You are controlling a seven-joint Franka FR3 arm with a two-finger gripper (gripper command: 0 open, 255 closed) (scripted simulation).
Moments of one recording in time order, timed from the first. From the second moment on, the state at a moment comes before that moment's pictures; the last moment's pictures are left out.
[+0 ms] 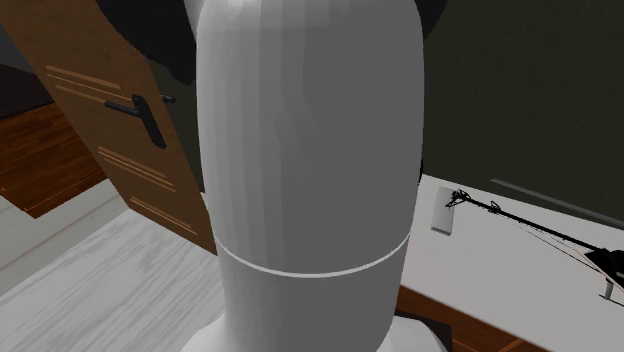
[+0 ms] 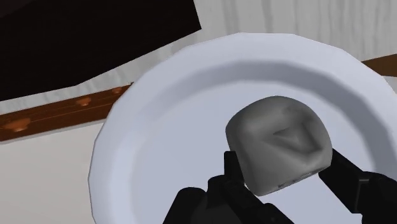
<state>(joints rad) 0.35 0.26 0.18 -2.38 -0.08 2.61 0.93</state>
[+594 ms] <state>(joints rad) 0.32 0.15 0.19 -2.38 -0.04 2.51 0.90</state>
